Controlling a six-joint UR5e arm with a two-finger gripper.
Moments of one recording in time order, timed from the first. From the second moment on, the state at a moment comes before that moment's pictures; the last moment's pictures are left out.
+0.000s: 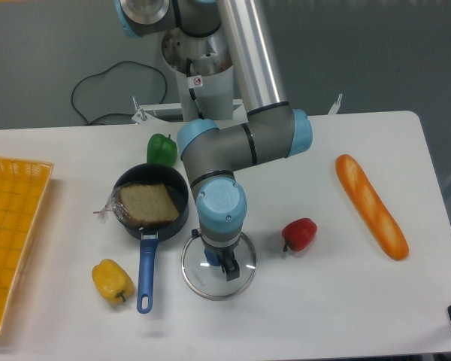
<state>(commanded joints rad) 2.35 -2.13 -1.52 -1.16 1.56 1.51</state>
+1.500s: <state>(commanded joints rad) 2.35 -2.13 -1.53 -1.15 1.56 1.51</state>
